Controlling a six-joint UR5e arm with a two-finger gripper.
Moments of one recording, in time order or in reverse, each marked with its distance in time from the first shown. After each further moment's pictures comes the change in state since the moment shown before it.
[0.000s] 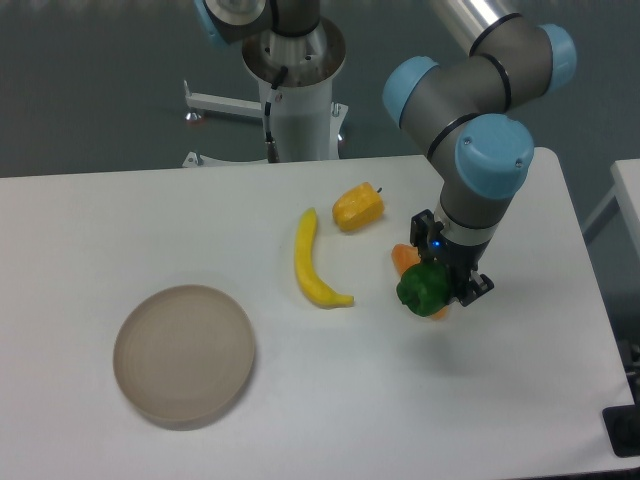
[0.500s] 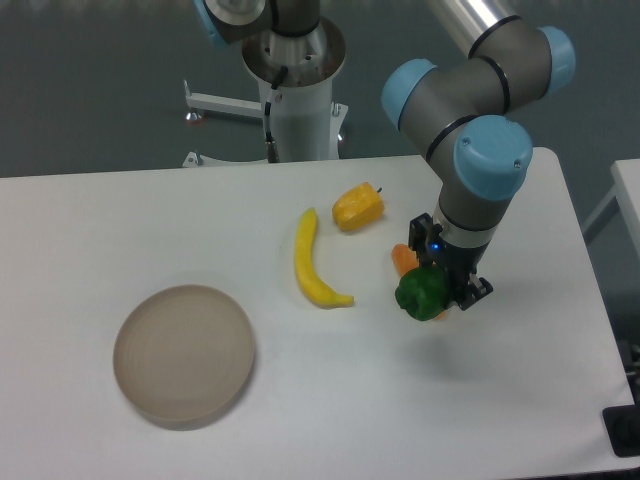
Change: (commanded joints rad) arm -0.012 -0.023 -0.003 0.052 -0.058 -0.037
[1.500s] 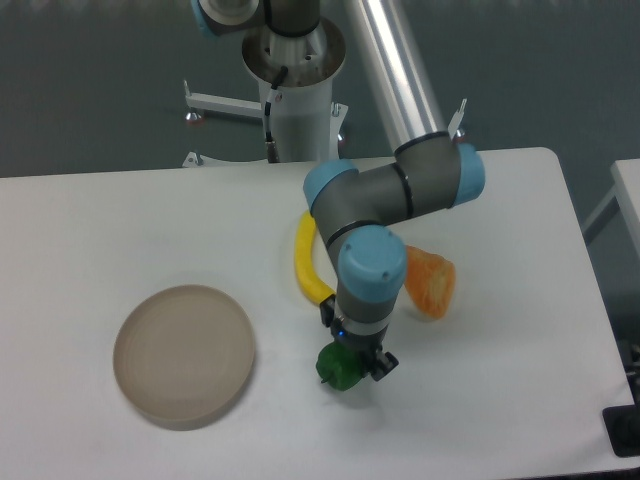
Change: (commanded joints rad) arm -0.195 -0.172 -0.012 0.206 0.055 -0.364
